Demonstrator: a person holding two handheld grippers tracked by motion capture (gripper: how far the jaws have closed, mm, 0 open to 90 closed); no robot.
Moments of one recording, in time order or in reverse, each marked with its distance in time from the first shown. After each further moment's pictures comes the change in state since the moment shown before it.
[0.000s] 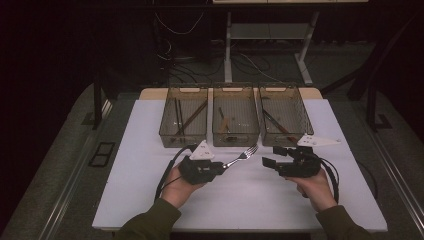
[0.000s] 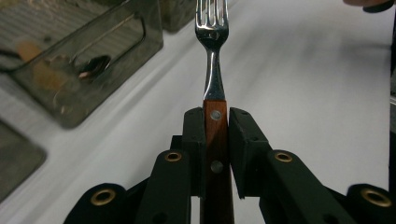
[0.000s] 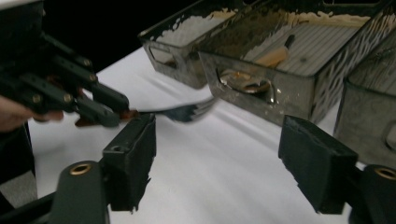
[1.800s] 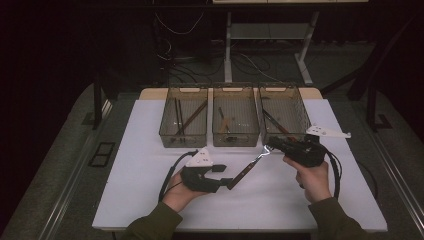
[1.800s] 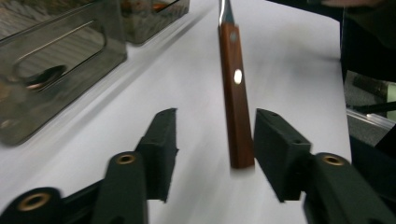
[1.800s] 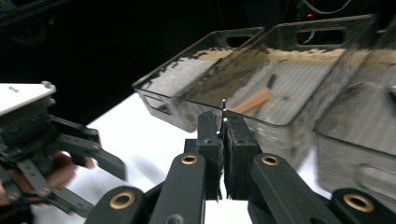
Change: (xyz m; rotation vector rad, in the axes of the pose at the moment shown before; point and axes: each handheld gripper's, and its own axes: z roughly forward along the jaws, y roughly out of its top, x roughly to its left) left arm 0.000 -0.026 0.002 -0.117 -0.128 0.001; right arm -0.007 0.021 -0.008 -0.138 -0.023 0.077
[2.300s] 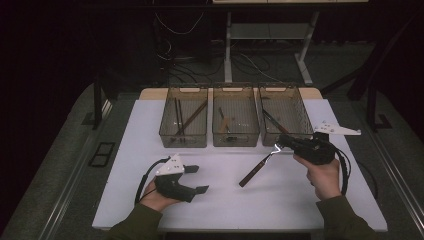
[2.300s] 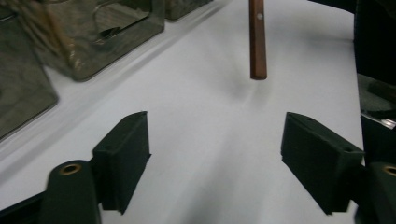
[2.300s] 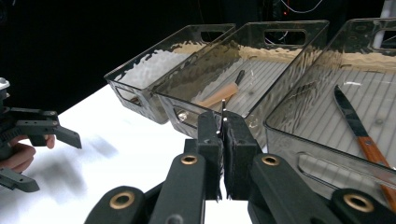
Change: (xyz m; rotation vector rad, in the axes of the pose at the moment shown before) left arm 0.014 -0.044 -0.047 -0.031 0.059 -0.036; right arm -0.012 0.008 -0.016 0.035 -0.094 -0.043
